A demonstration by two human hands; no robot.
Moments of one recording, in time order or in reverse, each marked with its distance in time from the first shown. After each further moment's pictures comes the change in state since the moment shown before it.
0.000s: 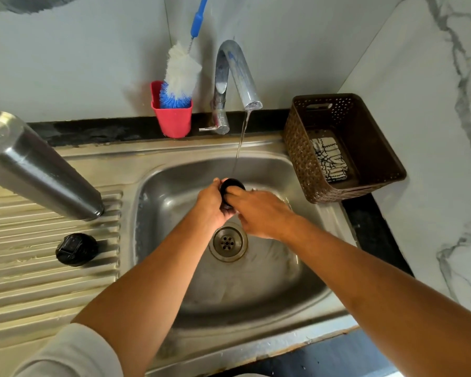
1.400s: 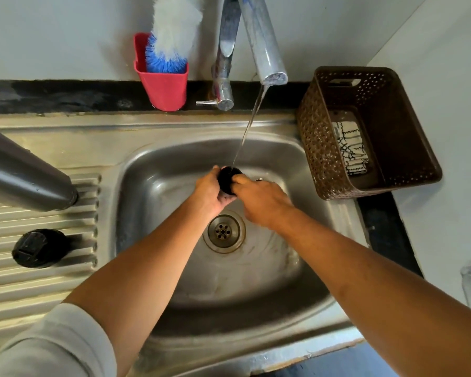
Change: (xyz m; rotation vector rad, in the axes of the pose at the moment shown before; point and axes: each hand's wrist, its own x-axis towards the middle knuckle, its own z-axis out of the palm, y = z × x) left_hand 0.065 -0.010 -0.006 0.022 0.026 -0.037; right_hand 0.031 0.025 0.040 -0.062 -0.122 0.123
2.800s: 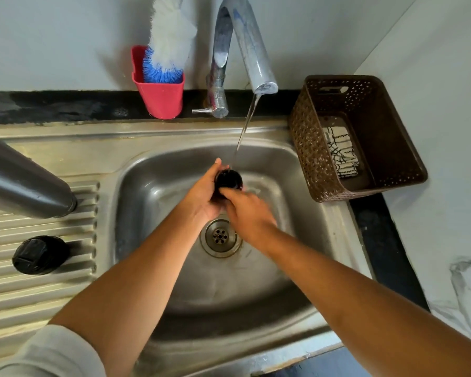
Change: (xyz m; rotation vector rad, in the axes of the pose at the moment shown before) left_hand -0.026 0.009 -0.006 0.028 -0.301 -0.002; right_hand -0.012 -0.035 0.005 0.485 0.105 0.234
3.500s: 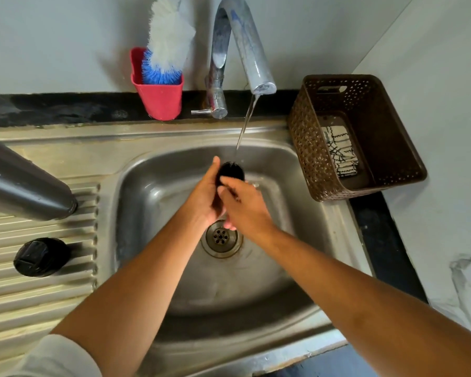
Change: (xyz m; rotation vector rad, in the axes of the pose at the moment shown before) left_hand -0.001 -0.007 -0.005 0.044 -0.082 0.011; right_hand -0.006 -0.018 -0.011 0.683 0.091 0.159
